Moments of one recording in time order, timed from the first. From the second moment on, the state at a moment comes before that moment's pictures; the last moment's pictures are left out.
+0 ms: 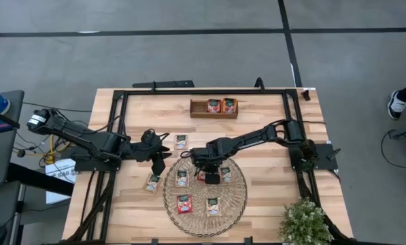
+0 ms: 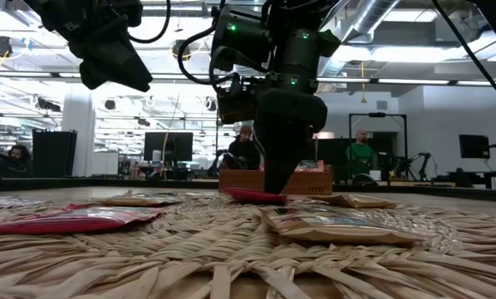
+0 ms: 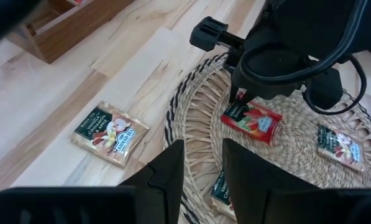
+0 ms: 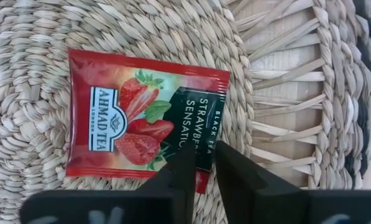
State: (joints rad) left arm -0.28 1.01 0.65 -0.33 -0.43 -0.64; right arm 0.12 2.16 1.53 -0.75 -0.07 0.08
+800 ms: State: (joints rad) left arm -0.28 1.01 0.65 -0.33 -0.47 -0.62; right arm 0.12 2.16 1.61 -0.91 0.02 0.06
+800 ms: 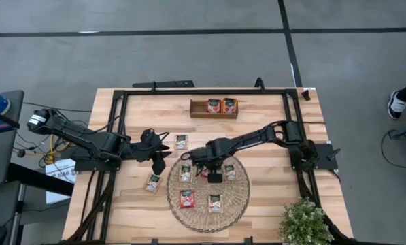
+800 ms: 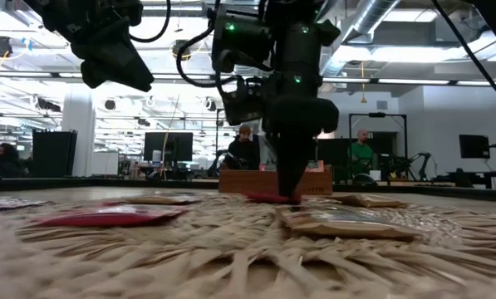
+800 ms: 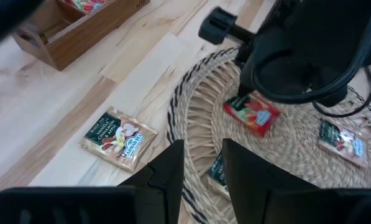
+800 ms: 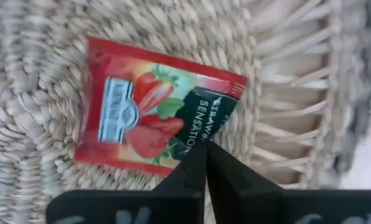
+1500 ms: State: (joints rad) left arm -0.28 1.01 0.65 -0.33 -0.48 -0.61; right arm 0.06 2.16 2.04 -1.35 0.29 -0.04
